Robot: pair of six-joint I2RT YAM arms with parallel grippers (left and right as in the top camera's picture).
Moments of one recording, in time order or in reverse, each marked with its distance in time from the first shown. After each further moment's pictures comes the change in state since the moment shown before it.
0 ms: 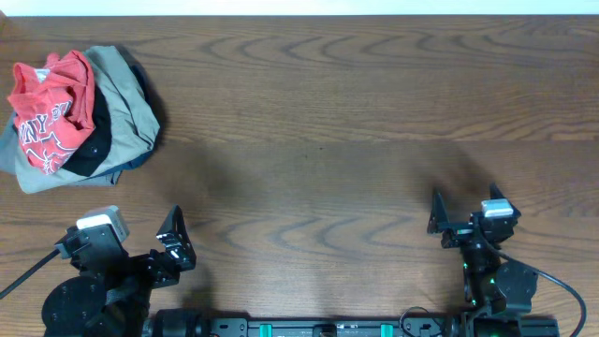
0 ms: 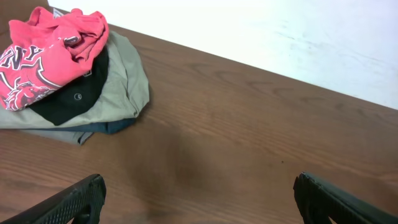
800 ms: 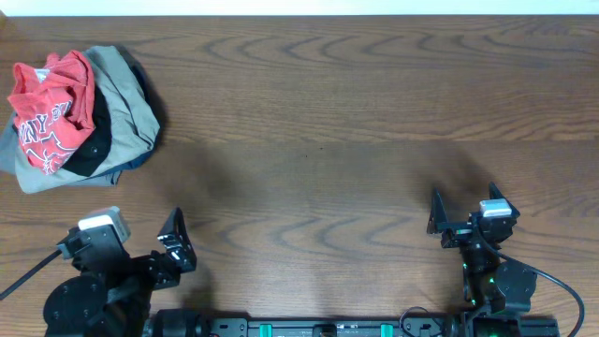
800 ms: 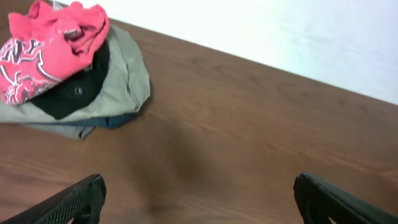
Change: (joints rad) left arm 0.000 0.000 0.000 -0.023 0.000 0.000; right arm 0.000 0.000 -0.006 -0.008 0.000 -0.008
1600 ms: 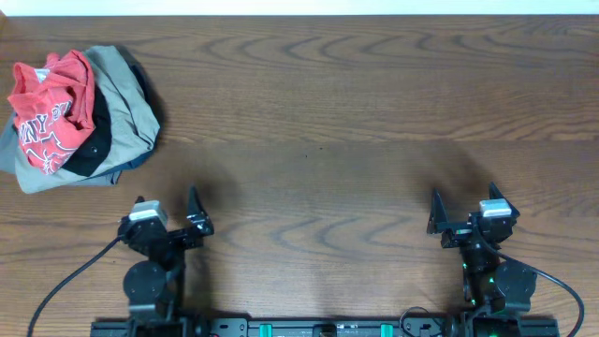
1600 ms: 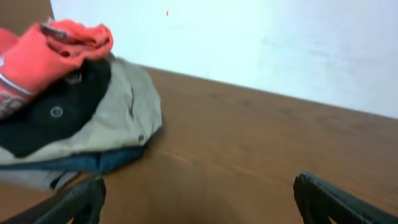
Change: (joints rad) left arm 0.000 -0.369 -0.903 0.846 -0.100 0.092; right arm 0.000 0.000 -0.002 0.001 0.000 -0.001
